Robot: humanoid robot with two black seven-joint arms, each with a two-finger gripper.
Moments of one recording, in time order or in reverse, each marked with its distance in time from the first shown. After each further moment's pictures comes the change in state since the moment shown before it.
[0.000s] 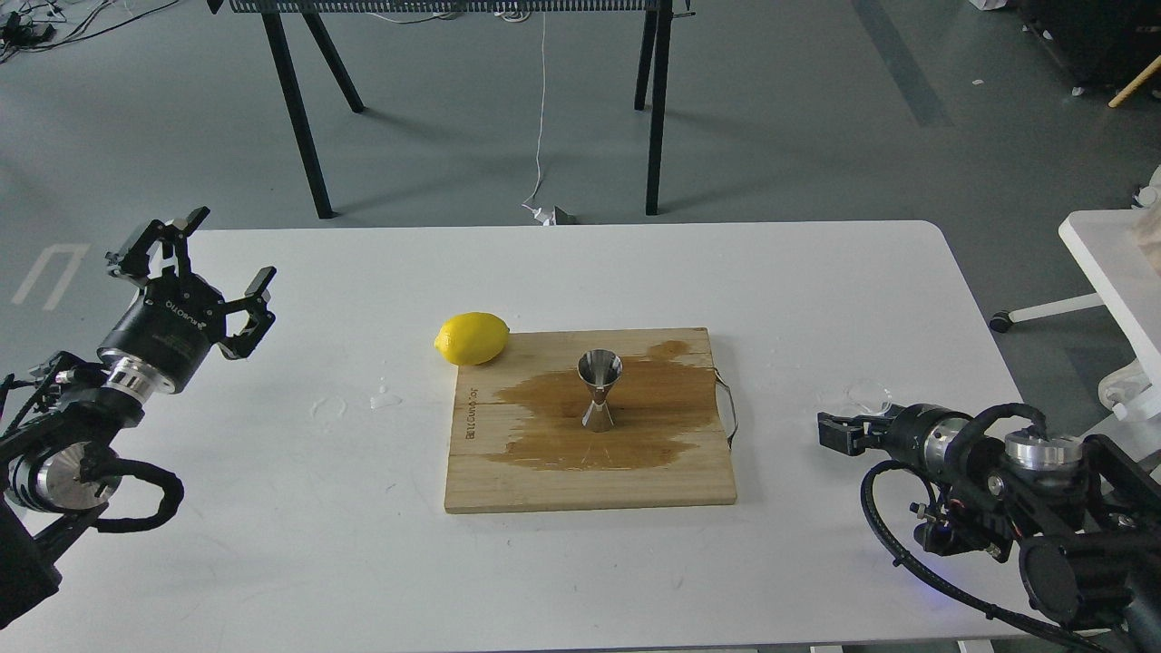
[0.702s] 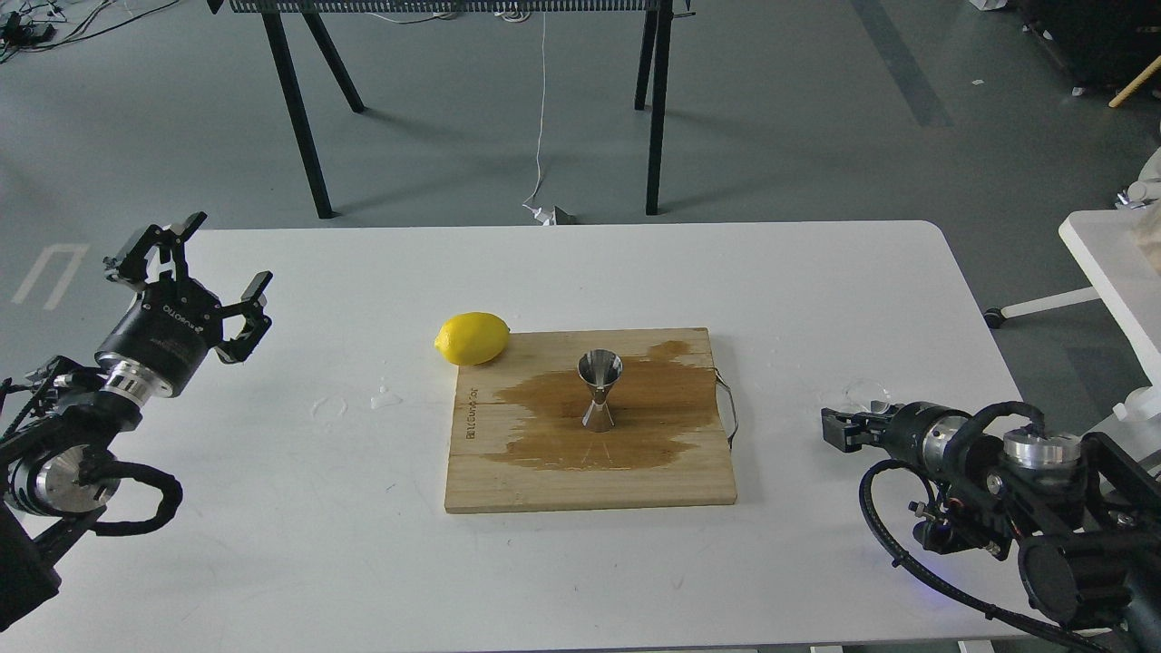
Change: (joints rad) left arm 0.001 -0.010 0.003 0.026 0.000 0.000 0.000; right arm 0.000 -0.001 -0.001 0.012 -0.004 0.000 -0.001
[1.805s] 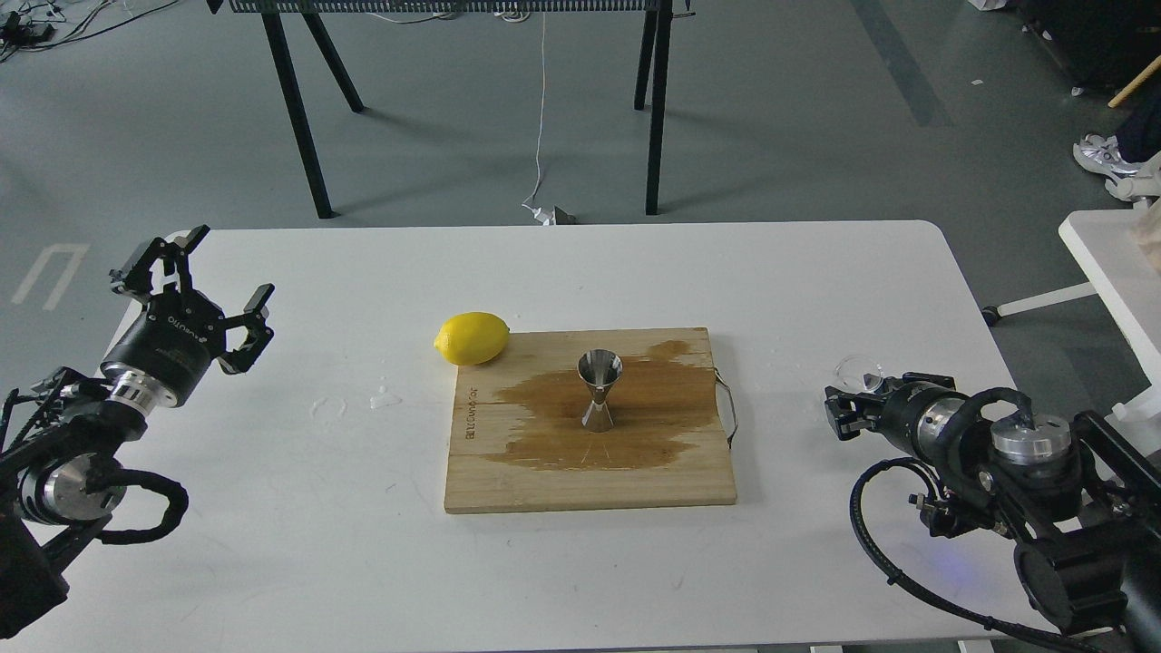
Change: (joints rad) left arm 0.007 -0.020 0.003 0.032 0.003 0.000 0.000; right arm -0.003 -0.004 0.003 0.131 -0.209 0.000 0.012
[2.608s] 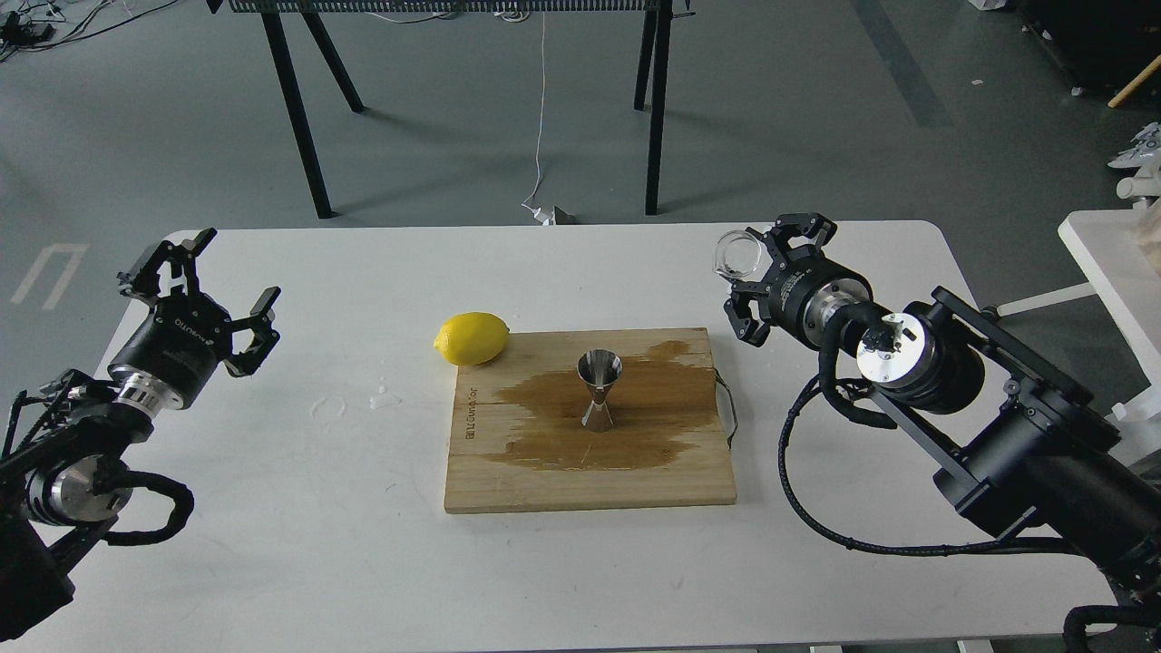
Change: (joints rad) left arm -0.001 -0.010 0.007 0.003 0.002 0.000 0.000; right arm 0.383 0.027 -0.437 0.175 -0.510 0.000 -0.013
